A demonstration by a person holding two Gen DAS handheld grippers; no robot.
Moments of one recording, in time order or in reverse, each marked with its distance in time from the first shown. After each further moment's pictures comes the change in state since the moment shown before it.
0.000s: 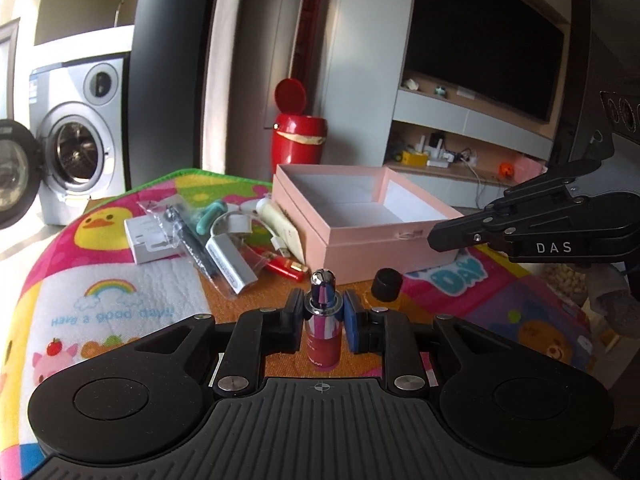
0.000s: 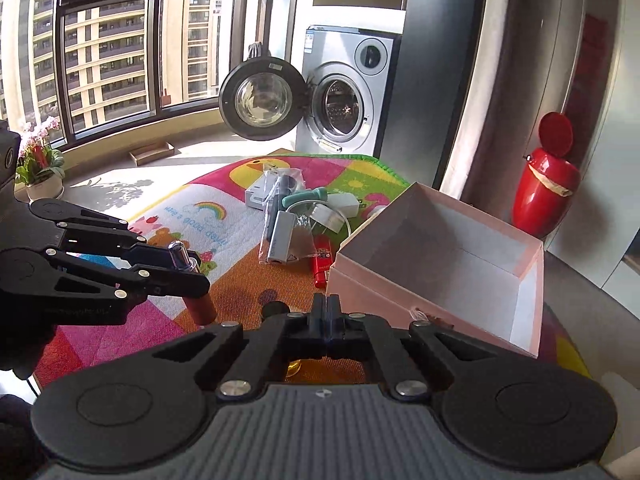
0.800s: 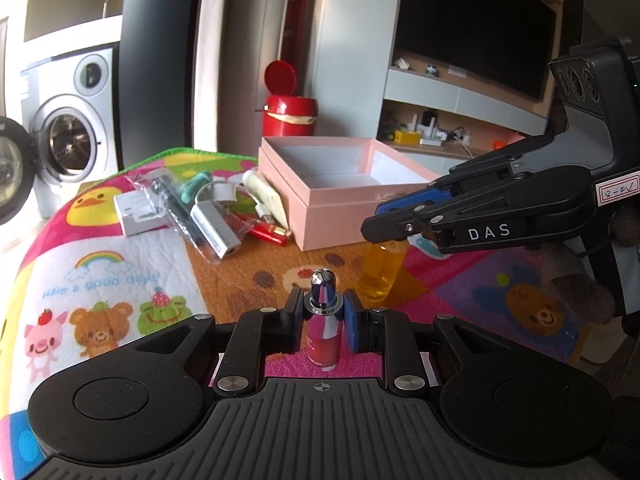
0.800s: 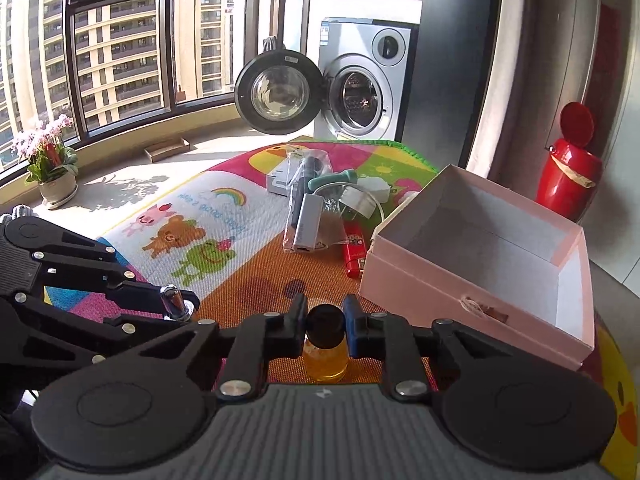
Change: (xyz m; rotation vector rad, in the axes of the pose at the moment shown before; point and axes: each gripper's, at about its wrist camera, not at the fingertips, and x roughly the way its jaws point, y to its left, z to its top) left arm -0.005 -0.012 -0.016 0.032 0.046 -0.019; right arm 0.026 0.015 -0.007 0.003 0.006 0.049
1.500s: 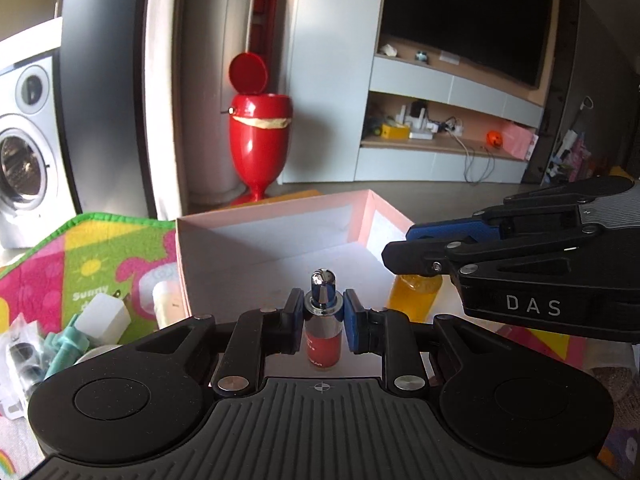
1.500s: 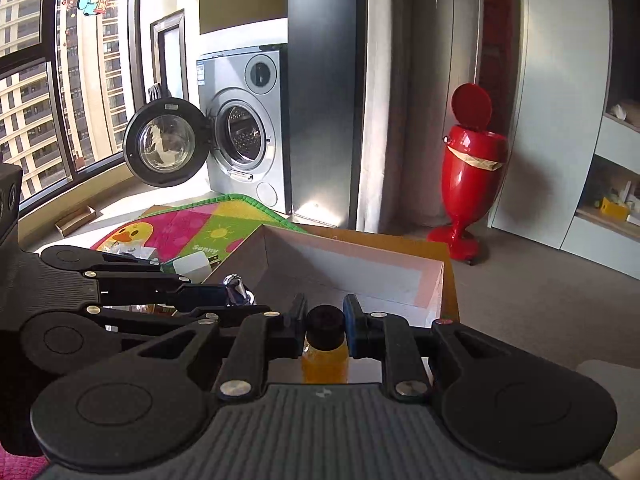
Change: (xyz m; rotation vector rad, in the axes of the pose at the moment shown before) left arm 0.197 -0.022 0.122 0.044 0.080 -0.039; right arm 0.048 -0.142 0.028 0.206 -0.043 -0.238
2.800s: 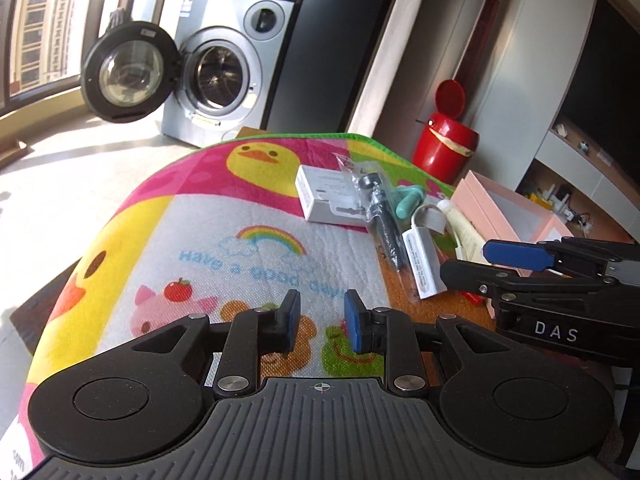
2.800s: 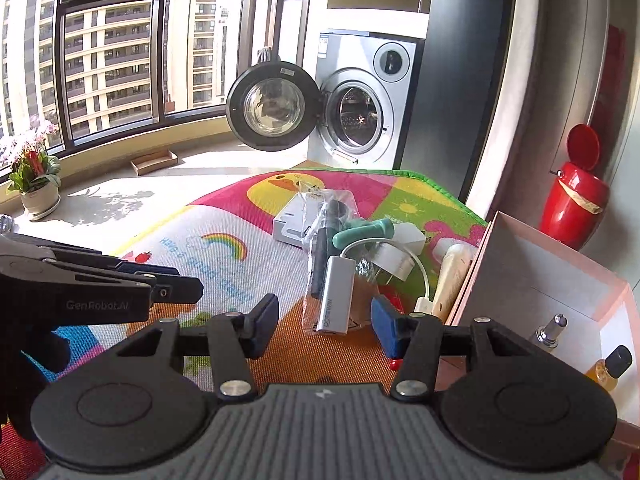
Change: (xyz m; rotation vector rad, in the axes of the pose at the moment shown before) left arm -0.172 0.130 -0.143 -0.482 -0.073 0.342; right arm 0.016 0.196 -0.015 -0.214 0.006 0.180
